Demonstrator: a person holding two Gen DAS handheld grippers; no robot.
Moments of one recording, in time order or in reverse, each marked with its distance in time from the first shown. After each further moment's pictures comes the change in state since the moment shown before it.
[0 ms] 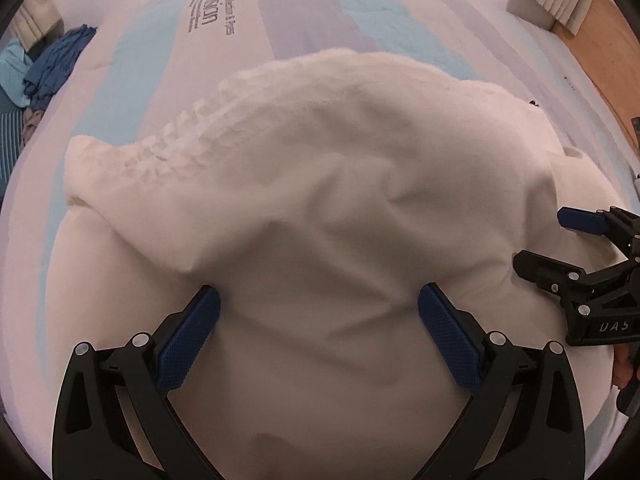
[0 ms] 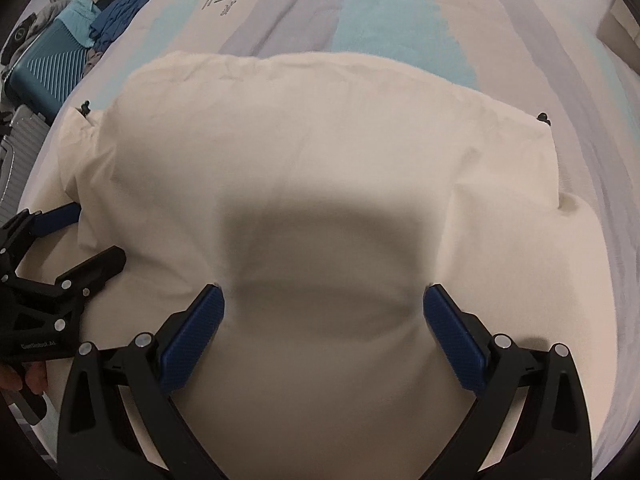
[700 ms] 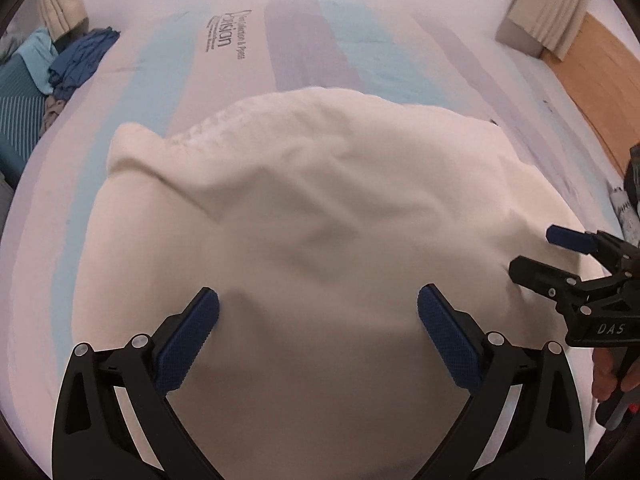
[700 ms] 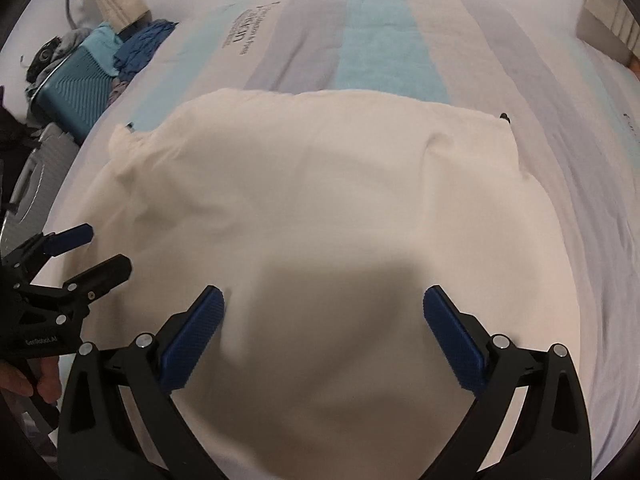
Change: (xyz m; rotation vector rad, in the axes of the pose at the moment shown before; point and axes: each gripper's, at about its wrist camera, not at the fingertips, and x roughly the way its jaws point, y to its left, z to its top) left arm -0.079 -0.023 -0.045 -0.052 -0.089 -0.040; right arm -0.076 -0.002 -0.058 0.038 -0.123 0.063
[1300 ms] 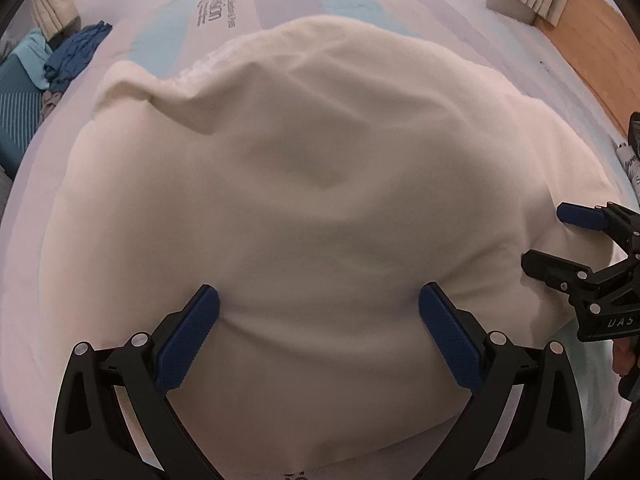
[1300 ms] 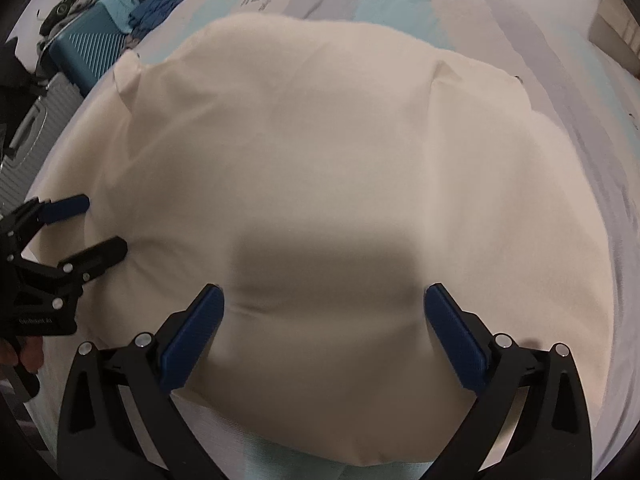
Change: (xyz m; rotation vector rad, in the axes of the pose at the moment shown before) left arm 0.029 -0.002 -0.060 0.058 0.050 0.035; right arm 0.032 0.005 -0.046 -0.084 0.062 -0.022
